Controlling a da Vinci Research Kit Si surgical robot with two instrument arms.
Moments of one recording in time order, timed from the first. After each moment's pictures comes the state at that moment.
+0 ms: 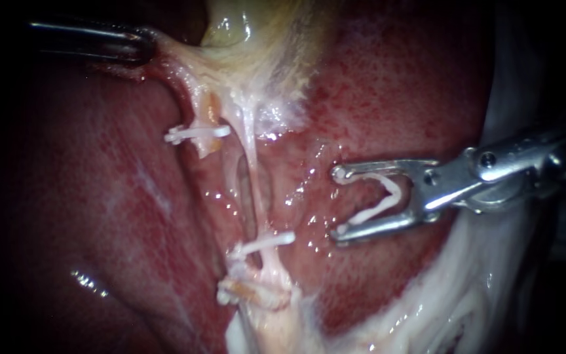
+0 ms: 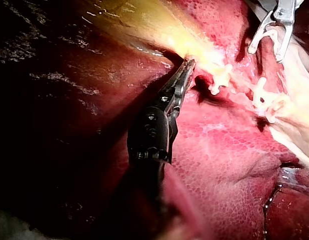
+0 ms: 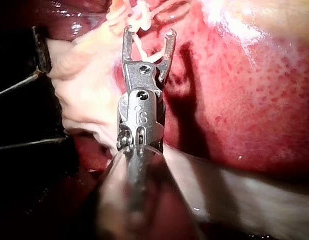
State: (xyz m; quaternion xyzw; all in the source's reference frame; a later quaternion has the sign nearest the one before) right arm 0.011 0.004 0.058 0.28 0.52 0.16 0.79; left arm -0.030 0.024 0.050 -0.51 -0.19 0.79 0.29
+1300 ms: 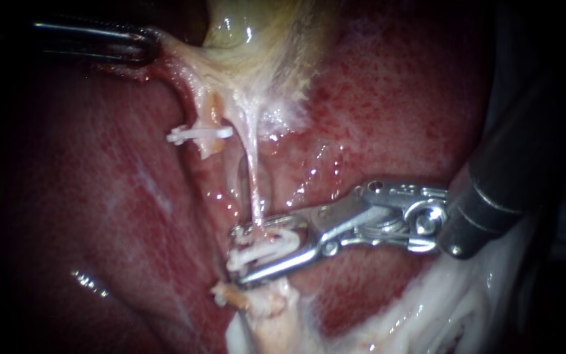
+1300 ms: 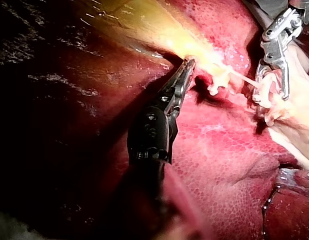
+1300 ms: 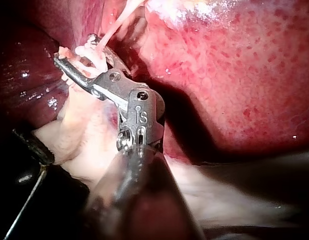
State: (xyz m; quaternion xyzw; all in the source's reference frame) right arm 0.020 0.000 0.064 0.47 0.56 0.20 0.65; left arm -0.030 0.024 0.050 -0.51 -0.19 0.79 0.29
